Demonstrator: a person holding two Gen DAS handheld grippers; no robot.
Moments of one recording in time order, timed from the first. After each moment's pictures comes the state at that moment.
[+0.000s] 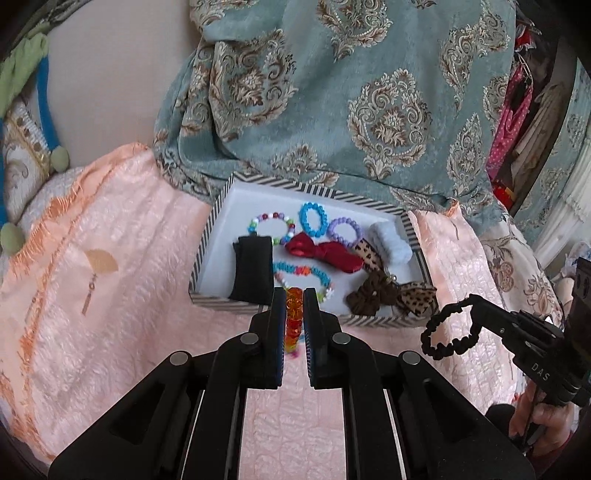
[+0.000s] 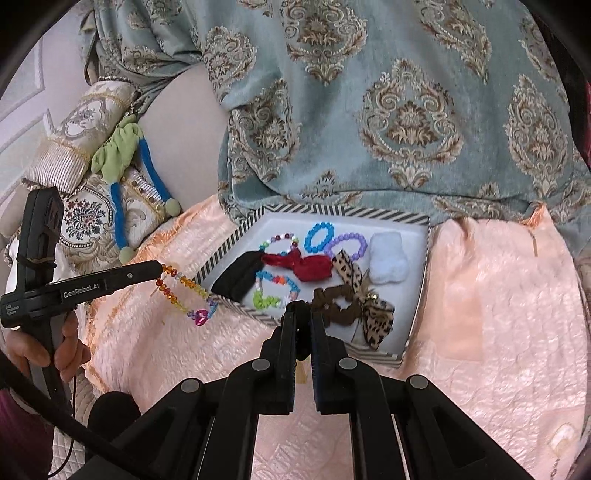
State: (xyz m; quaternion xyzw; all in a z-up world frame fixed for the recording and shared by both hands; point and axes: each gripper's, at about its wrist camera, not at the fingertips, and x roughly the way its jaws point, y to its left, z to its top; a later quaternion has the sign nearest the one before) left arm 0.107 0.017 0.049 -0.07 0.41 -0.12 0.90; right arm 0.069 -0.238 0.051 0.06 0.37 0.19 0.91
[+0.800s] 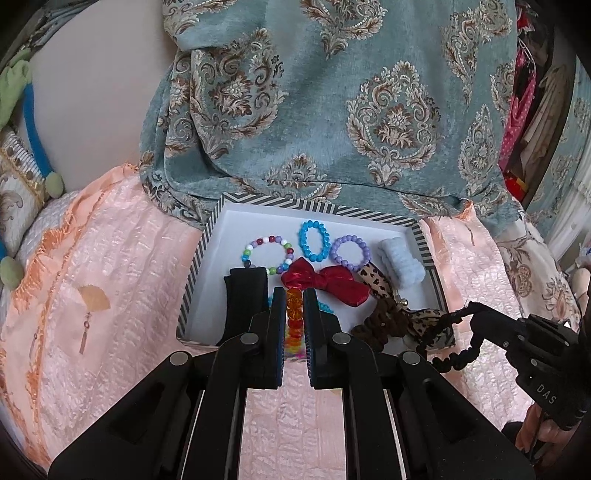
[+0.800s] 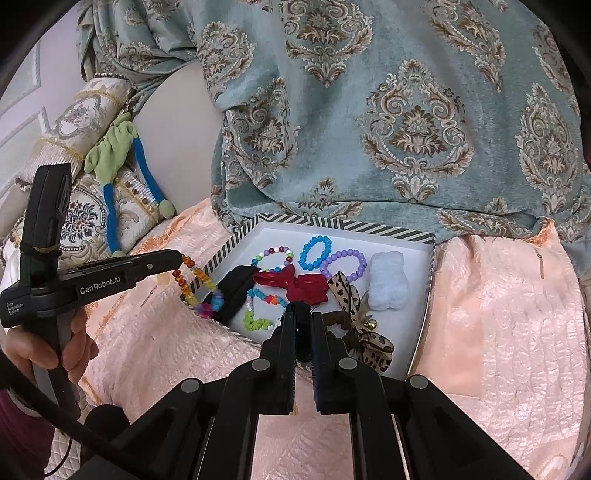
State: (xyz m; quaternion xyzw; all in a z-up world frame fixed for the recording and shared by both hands) left arm 0.150 -0.012 0.049 -0.03 0.41 -0.11 0.91; right arm 0.107 -0.231 0.051 0.05 0.38 0.19 0.90
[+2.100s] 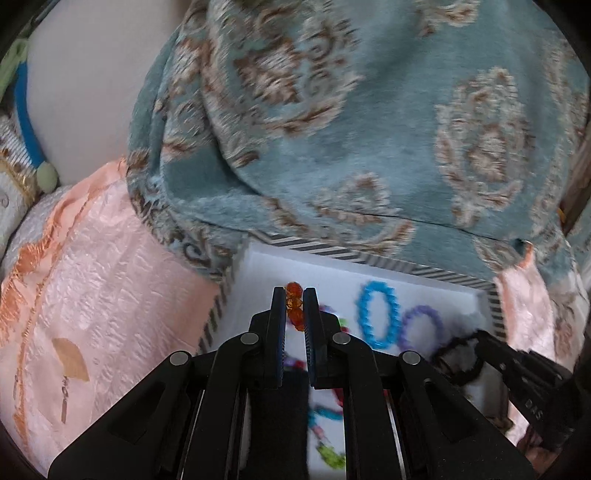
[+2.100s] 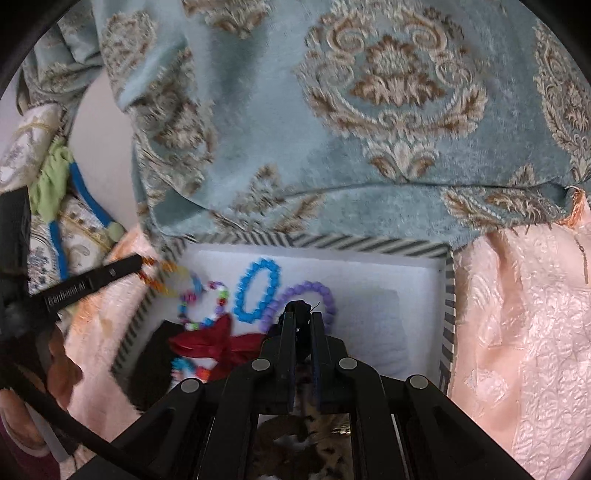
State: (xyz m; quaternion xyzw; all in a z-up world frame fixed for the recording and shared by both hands) left arm 0.296 0.006 -0.002 -0.06 0.44 -0.04 0.90; right arm 0.256 -0.240 -0.016 0.10 0.44 0.14 0.88
